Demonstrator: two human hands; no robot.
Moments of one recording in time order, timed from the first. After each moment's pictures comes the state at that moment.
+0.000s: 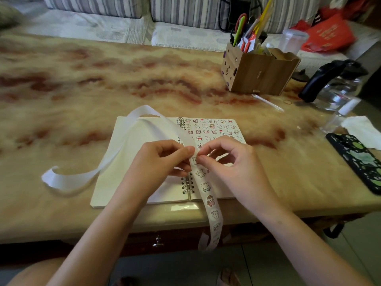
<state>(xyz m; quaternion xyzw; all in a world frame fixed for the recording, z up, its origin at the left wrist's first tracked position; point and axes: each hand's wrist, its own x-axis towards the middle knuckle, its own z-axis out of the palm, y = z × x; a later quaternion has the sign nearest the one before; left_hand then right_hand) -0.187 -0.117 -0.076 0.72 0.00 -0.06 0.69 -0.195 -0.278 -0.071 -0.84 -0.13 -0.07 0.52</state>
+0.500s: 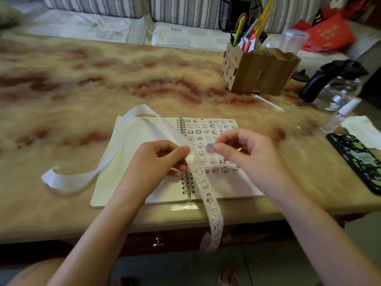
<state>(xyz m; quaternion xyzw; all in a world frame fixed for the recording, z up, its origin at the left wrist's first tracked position) -0.187 -0.116 -0.076 0.73 0.05 -0.05 0.68 -0.190 -0.295 -0.052 -0.83 -0.08 -0.02 0.55</state>
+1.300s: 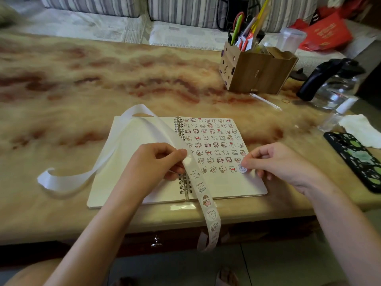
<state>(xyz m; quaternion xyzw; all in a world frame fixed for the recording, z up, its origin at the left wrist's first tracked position) -0.182 -0.115 -0.084 0.76 0.06 -0.06 0.65 -0.169 -0.358 -0.066 -0.87 0.07 0.14 0.47</state>
